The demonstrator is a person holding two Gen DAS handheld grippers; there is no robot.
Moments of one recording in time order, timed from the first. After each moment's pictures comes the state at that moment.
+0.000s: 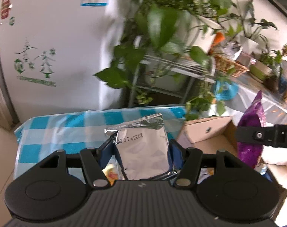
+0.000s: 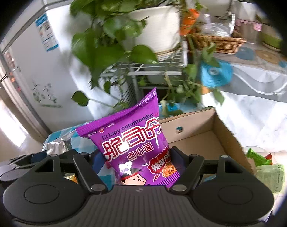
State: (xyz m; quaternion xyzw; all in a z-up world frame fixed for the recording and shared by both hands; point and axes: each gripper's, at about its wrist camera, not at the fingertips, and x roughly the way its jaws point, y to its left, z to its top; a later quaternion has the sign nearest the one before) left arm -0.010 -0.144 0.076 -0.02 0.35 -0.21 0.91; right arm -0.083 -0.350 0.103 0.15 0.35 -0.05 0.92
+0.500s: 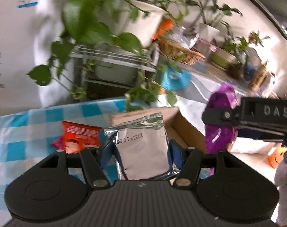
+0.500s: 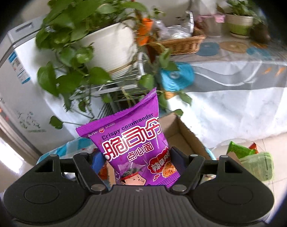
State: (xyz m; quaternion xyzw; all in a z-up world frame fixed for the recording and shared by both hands) left arm -0.037 -0.232 0.080 -0.01 0.36 -0.32 0.88; right arm -0.112 -0.414 0.107 0.21 0.32 -0.11 0.92
